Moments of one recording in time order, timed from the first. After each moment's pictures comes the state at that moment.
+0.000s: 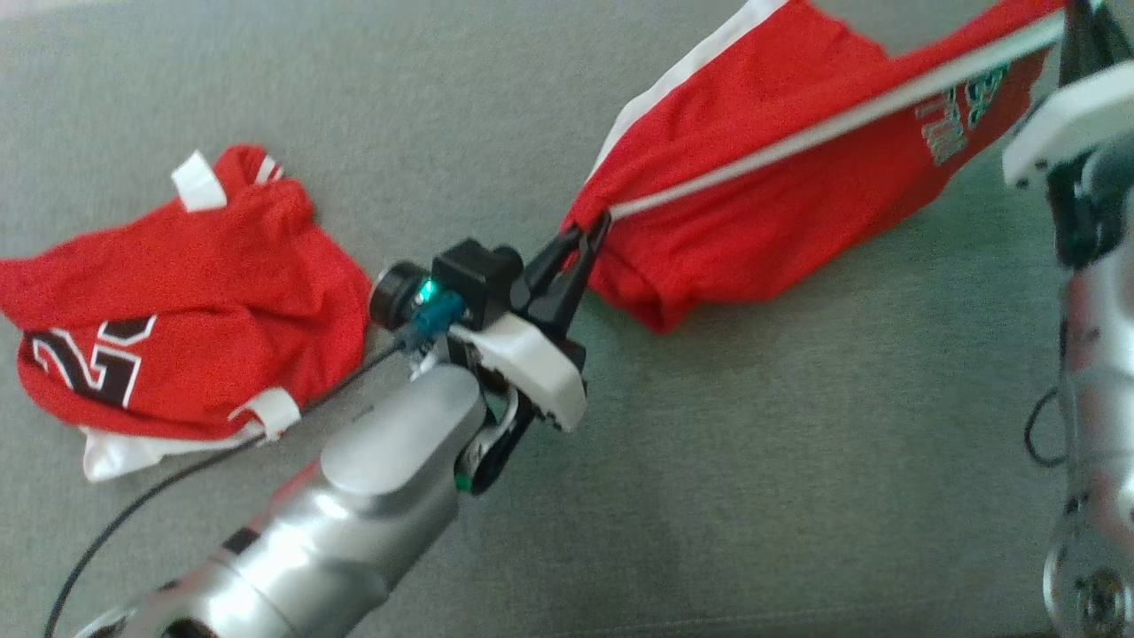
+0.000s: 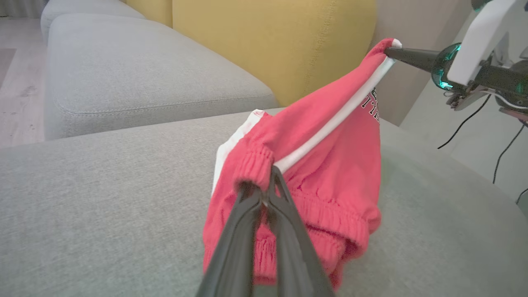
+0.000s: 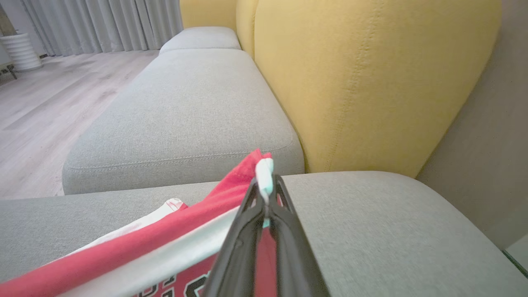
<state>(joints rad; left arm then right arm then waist) -0.77 0.14 -1.02 0.55 -0.79 0.06 -0.20 -0.84 -0.16 -0.23 0.73 -0.04 0.12 0.04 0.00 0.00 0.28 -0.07</state>
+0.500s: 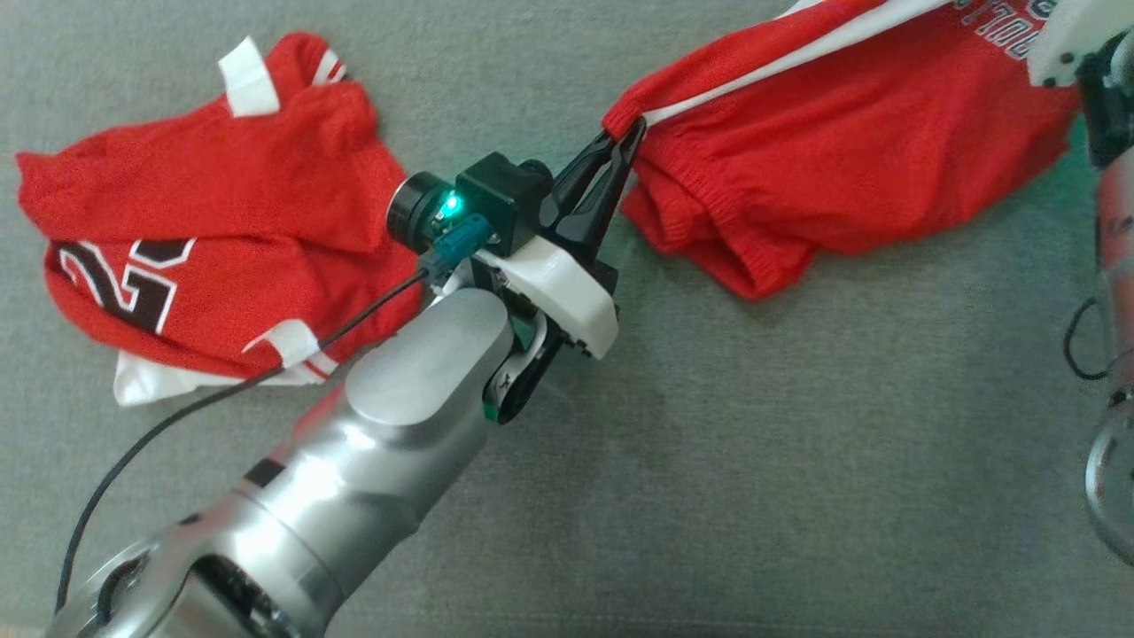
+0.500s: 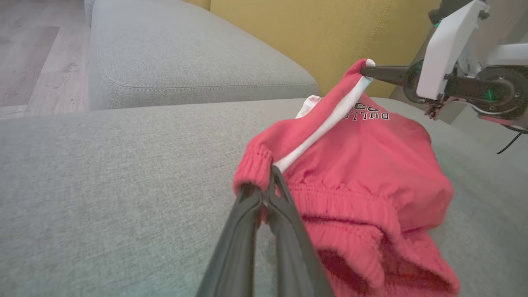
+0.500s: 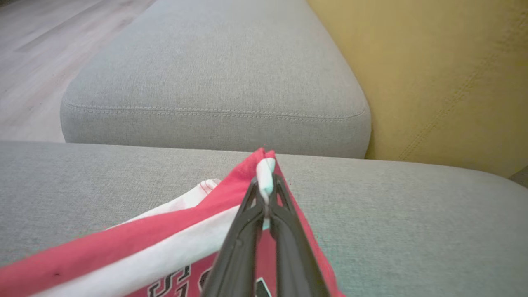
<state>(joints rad) -0.92 0.06 -1.01 0.63 -0.76 0.04 -0.22 -1.13 -0.19 -0.27 1.03 -0.24 0.12 0.02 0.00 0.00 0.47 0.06</state>
